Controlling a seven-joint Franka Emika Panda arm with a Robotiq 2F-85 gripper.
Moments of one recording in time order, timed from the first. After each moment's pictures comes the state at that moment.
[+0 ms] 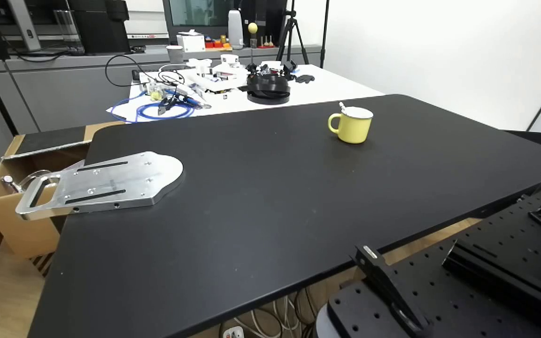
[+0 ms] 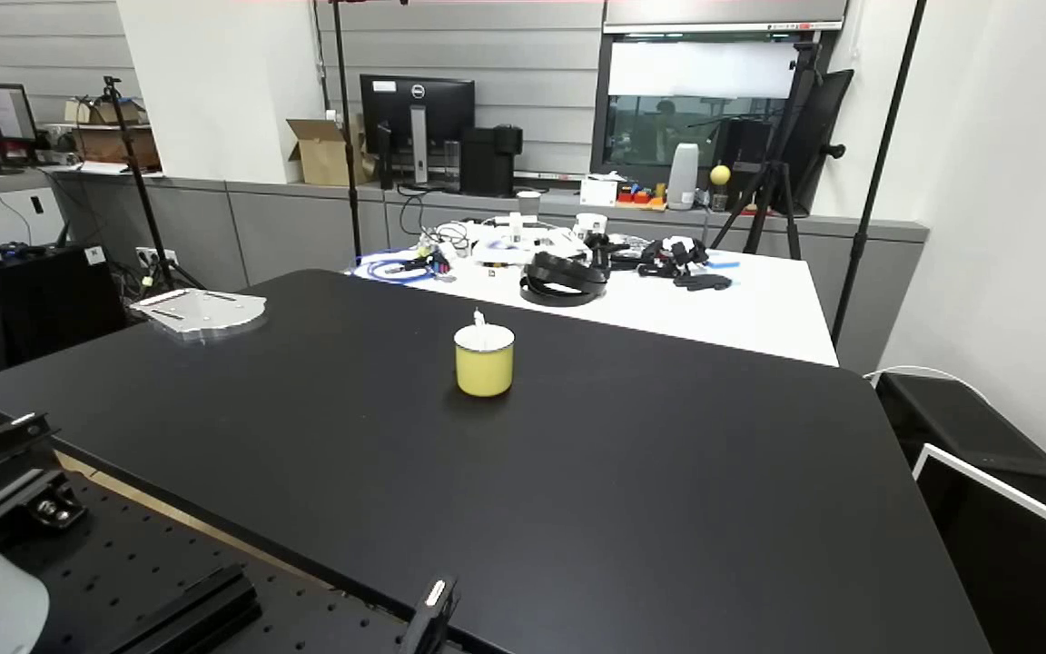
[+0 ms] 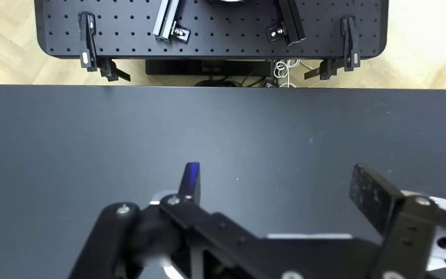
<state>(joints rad) -0.03 -0.62 -0.06 -2.32 0.02 1.50 -0.06</state>
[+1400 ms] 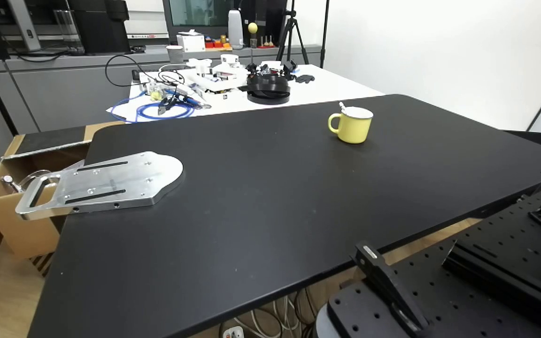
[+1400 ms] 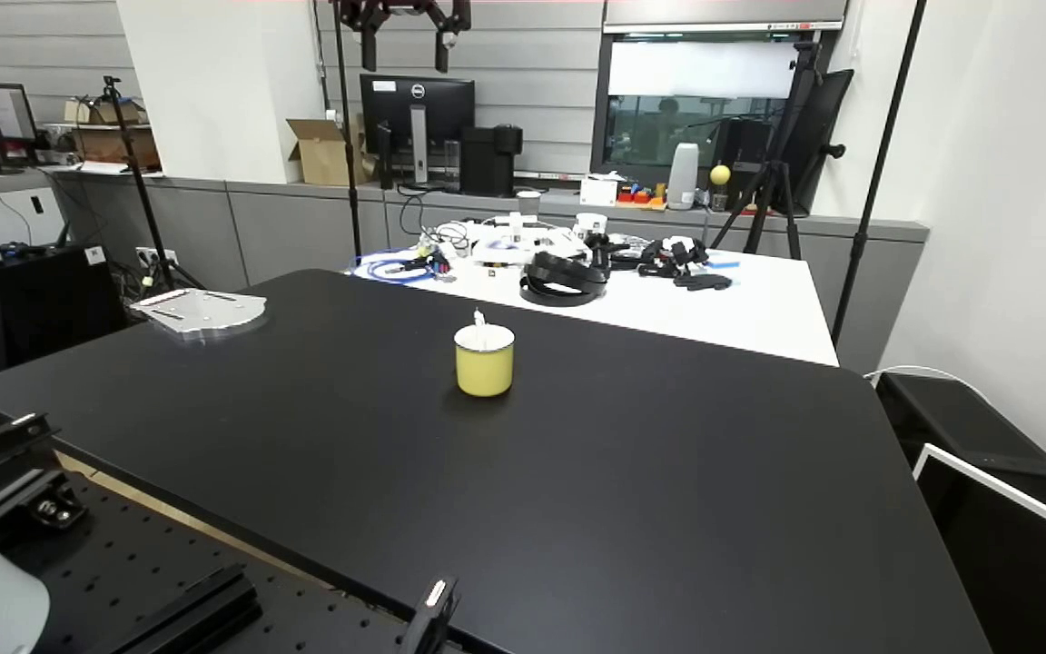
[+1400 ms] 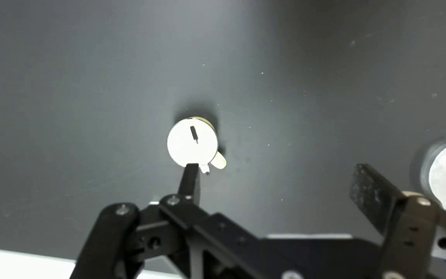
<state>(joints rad) -0.02 0.01 -0.04 -1.84 -0.02 1.70 -0.20</state>
